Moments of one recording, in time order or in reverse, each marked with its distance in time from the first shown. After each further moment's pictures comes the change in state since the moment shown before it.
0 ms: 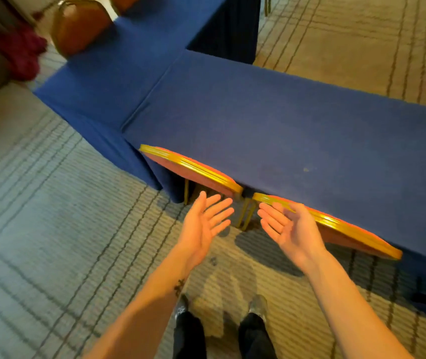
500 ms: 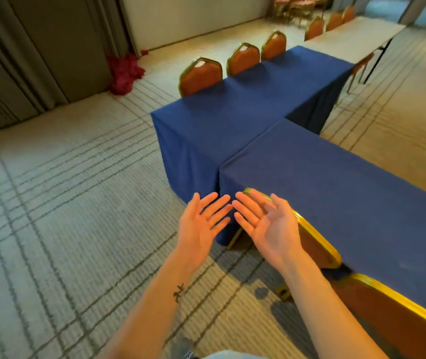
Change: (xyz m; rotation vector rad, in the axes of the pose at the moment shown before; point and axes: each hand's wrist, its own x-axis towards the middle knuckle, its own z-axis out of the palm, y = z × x) left_hand -0.080 0.203 -0.257 -0.411 0.000 0.348; right_hand -0.056 0.175 0.360 -0.194 -0.413 -0.051
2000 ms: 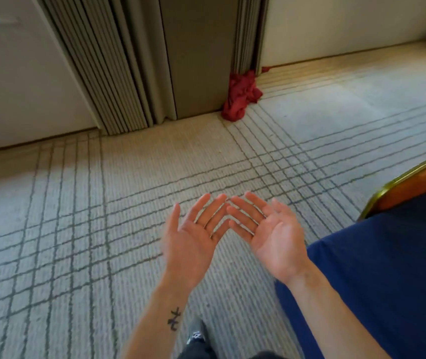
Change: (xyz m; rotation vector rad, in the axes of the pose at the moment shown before) left_hand 0.458 0.679 -0.341 -0.348 0.173 0.360; right_hand 0.644 0.215 0.673 -0.187 -0.400 0.259
